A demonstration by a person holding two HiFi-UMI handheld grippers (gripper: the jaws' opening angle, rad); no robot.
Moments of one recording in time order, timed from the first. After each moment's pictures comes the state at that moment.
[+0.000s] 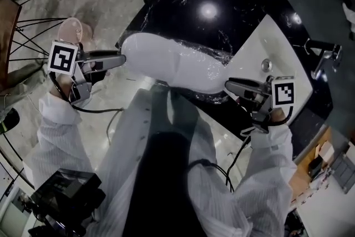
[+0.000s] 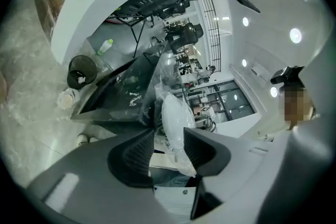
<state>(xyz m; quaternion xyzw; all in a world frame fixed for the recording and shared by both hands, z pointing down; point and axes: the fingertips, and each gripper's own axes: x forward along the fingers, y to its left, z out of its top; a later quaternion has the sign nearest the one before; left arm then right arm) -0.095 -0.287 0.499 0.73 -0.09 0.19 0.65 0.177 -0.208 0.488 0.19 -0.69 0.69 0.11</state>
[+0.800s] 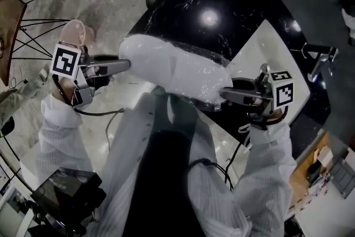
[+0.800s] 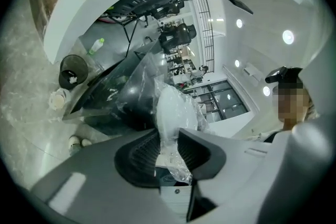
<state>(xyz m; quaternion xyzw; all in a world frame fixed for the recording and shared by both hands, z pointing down) -0.081 -0.281 0.472 0.76 -0.06 0.17 0.62 0.135 -0.212 0.426 0.02 -0.76 0.64 0.02</state>
